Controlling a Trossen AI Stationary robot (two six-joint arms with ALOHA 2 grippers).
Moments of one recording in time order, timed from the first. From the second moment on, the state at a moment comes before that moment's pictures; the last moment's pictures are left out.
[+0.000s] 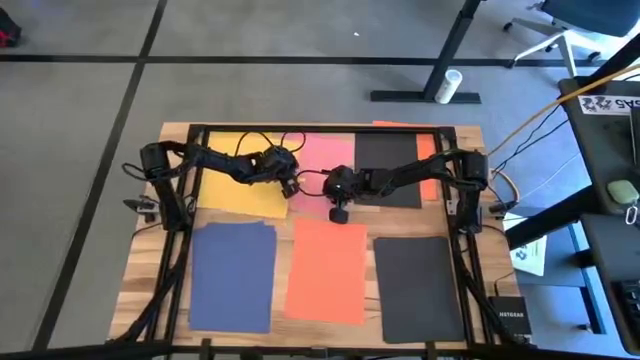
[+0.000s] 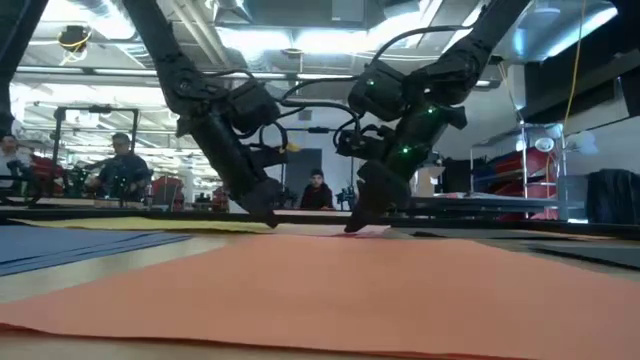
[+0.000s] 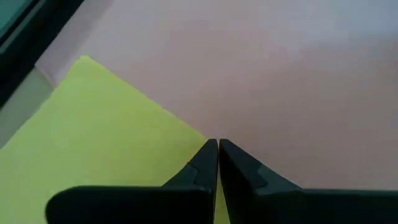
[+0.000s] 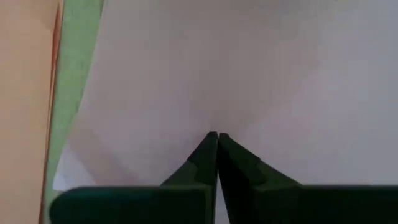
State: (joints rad) left arm 0.43 1.79 0.78 0.14 -0.24 0.08; right arm -0.19 1.94 0.99 -0.05 0.03 -0.08
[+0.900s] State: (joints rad) left arm 0.47 1.55 0.66 -0.07 -0.35 0.08; right arm -0.19 1.94 0.99 -0.06 0.03 -0.08
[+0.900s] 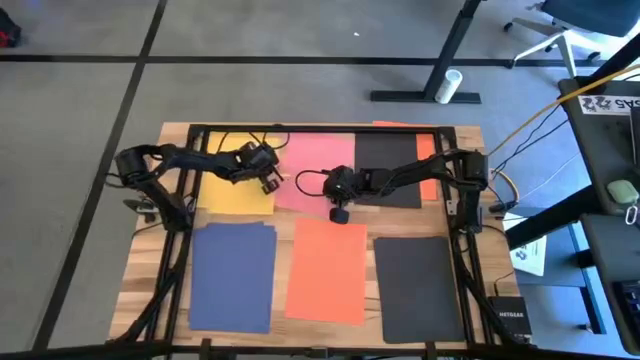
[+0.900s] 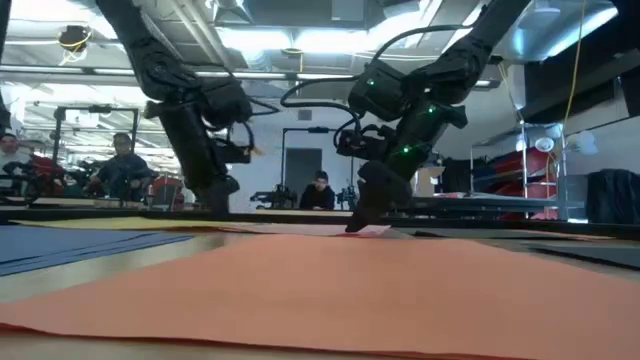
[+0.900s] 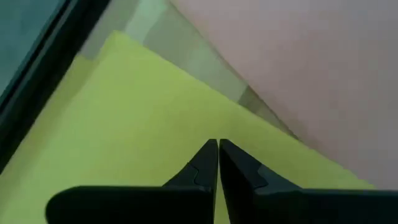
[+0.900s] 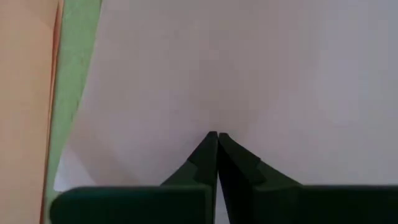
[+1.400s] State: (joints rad) left arm 0.31 1.60 0.66 -0.09 -0.21 -0.04; right arm -0.19 1.94 0.99 -0.06 0.03 -0.08
